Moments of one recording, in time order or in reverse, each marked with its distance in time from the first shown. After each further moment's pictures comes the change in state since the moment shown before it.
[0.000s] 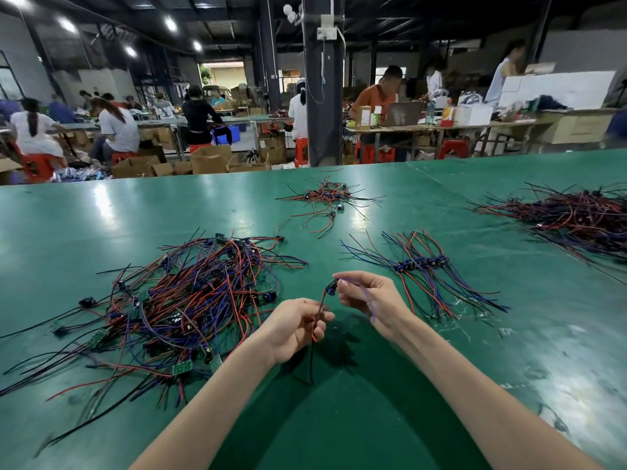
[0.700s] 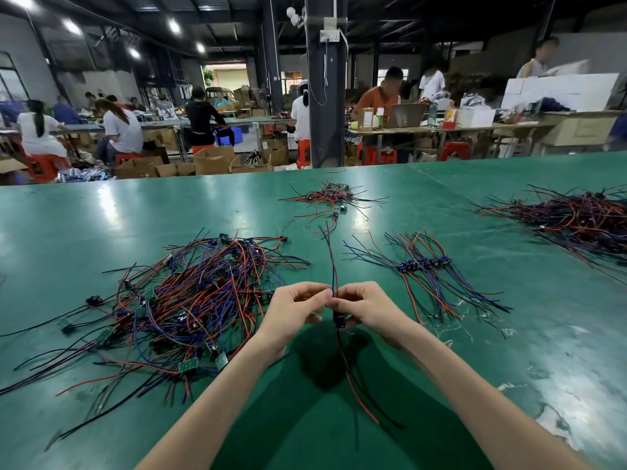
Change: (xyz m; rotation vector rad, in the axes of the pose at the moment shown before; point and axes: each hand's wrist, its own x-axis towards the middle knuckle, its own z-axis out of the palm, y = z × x) left_hand 0.002 -0.002 -0.009 0.361 0.068 0.477; right_hand -0.016 -0.007 0.014 -0.503 -0.190 0.010
